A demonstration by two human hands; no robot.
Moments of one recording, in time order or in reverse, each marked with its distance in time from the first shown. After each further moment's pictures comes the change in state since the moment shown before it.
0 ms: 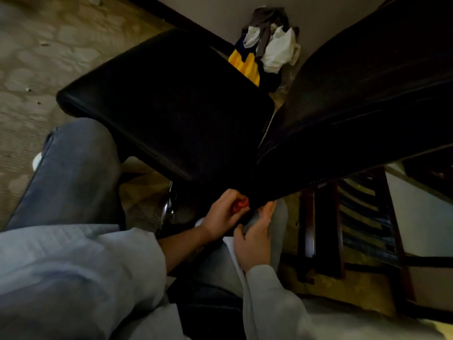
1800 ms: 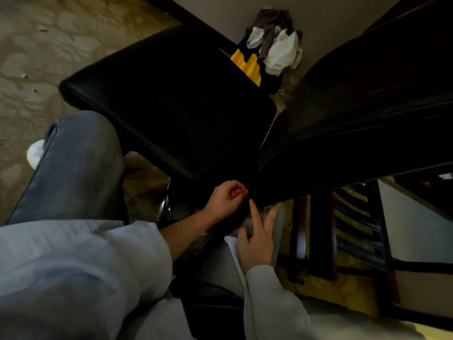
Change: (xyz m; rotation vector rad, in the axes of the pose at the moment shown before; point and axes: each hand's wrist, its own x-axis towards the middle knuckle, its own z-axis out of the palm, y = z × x) left_hand 0.033 0.019 -0.014 -0.135 -0.020 -0.339; right_hand -0.001 -0.001 -0.005 -0.170 0.038 -0.066
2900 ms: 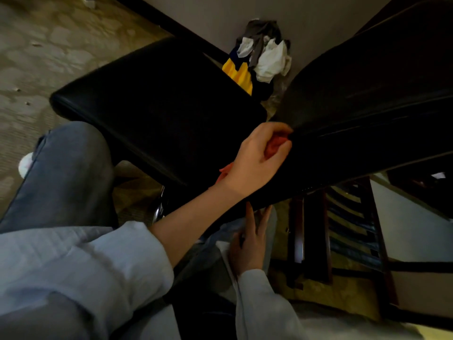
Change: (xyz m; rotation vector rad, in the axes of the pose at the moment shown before) left_hand 0.014 0.153 -0.011 -0.046 0.239 0.612; right_hand 0.005 0.017 0.012 0.014 0.128 -0.111
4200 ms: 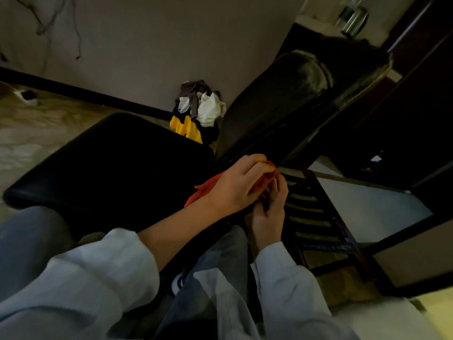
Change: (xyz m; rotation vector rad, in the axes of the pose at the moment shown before) left_hand 0.010 0.053 0.040 0.169 -0.316 0.766; right_hand 0.048 -0.054 -0.138 0.557 0.480 -0.021
